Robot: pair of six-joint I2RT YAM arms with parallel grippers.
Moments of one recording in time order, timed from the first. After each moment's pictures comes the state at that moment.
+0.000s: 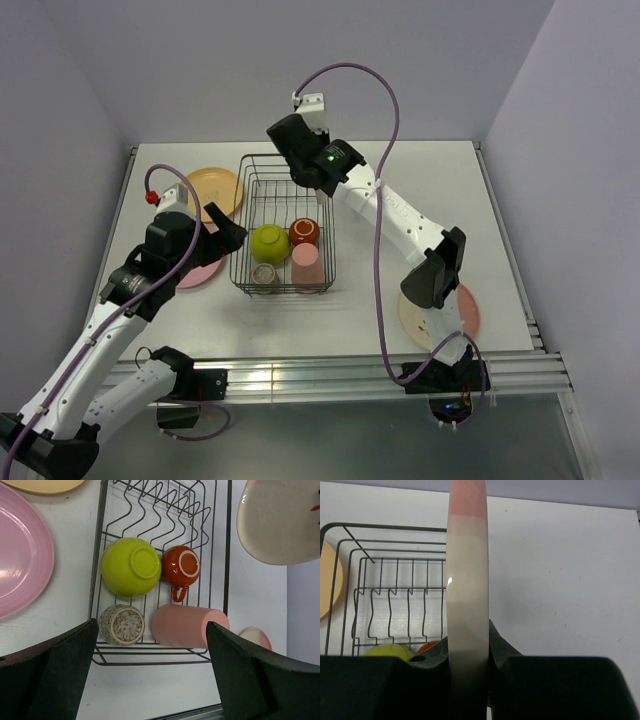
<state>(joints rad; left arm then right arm) -0.46 0.82 0.92 -0.60 -0.16 -0.77 0.81 2.04 2.27 -0.95 0.82 0.38</state>
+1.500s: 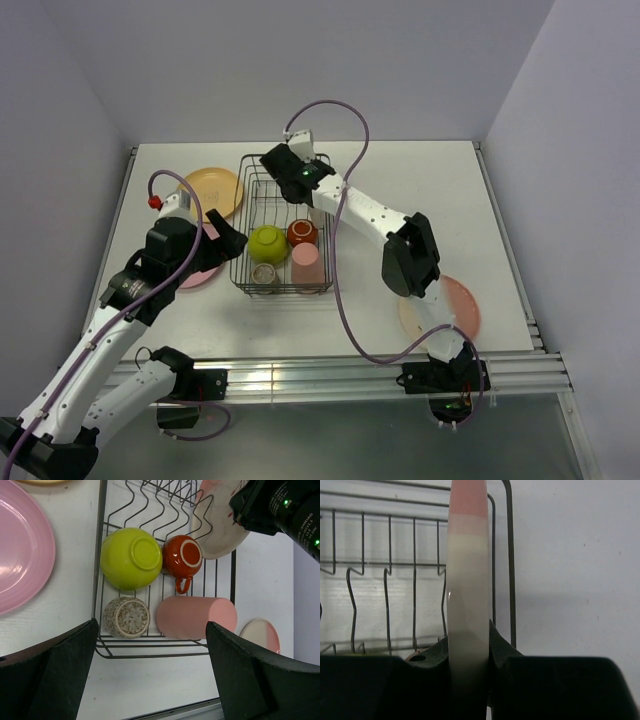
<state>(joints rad) -0.46 0.79 0.89 -0.61 -0.13 -0.75 0.78 2.22 2.14 -0.86 0.76 0.40</state>
